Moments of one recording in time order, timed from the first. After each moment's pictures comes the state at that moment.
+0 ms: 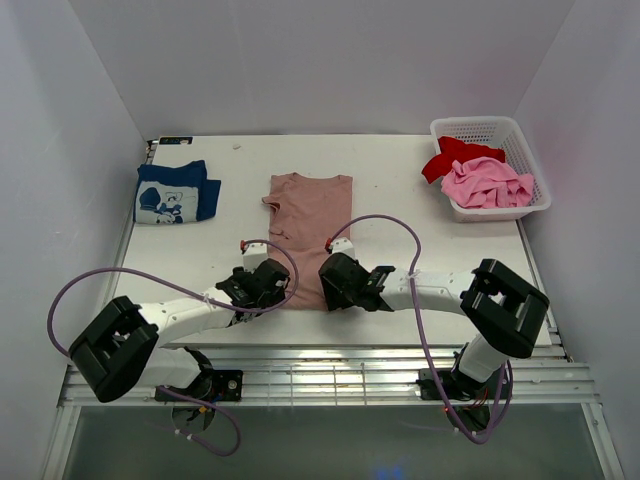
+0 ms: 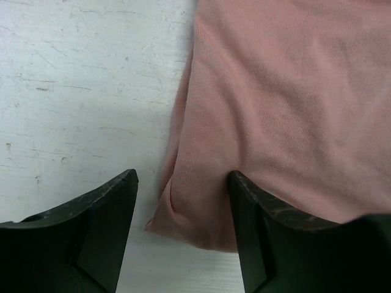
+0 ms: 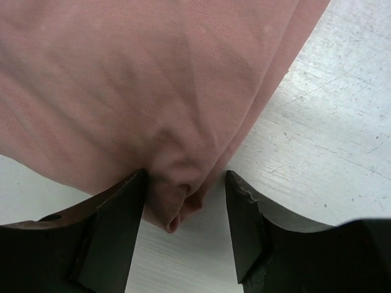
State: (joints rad) left arm -0.79 1.28 0.50 -0.21 -0.53 -0.76; right arm 1.05 1.61 0.84 -0.21 0.30 0.57
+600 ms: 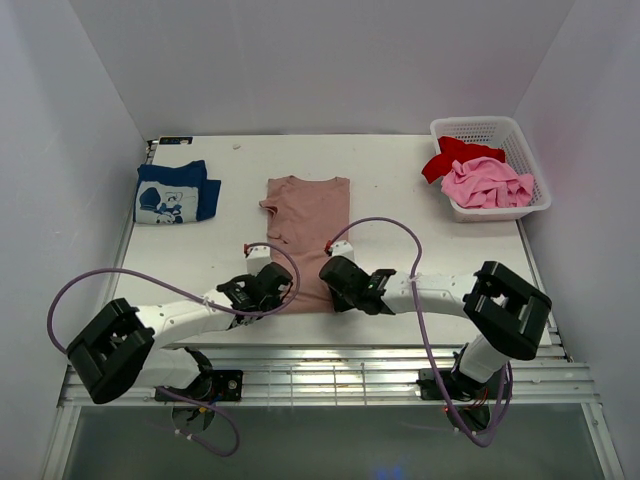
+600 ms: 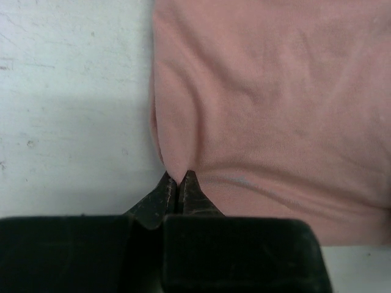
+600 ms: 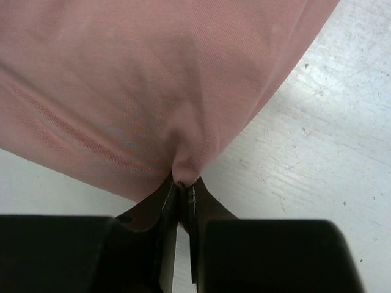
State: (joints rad) left arm -0.82 1.27 0.51 -0.22 -0.48 -0.80; right arm 1.07 1.61 0.83 -0.19 0.27 0.60
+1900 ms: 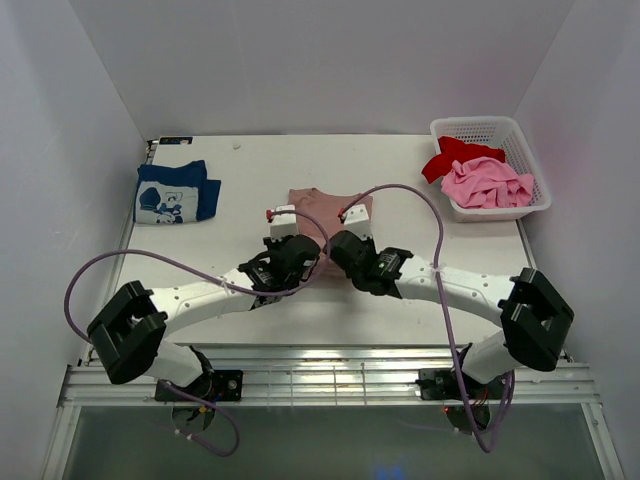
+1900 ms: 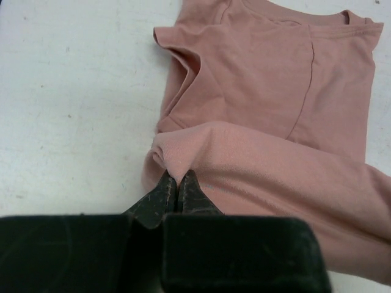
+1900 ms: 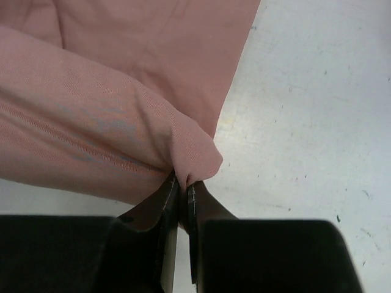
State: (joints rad) left arm -0.94 1.38 0.80 -0.13 -0.85 -0.67; right arm 1.05 1.46 0.99 -0.45 0.68 0.53
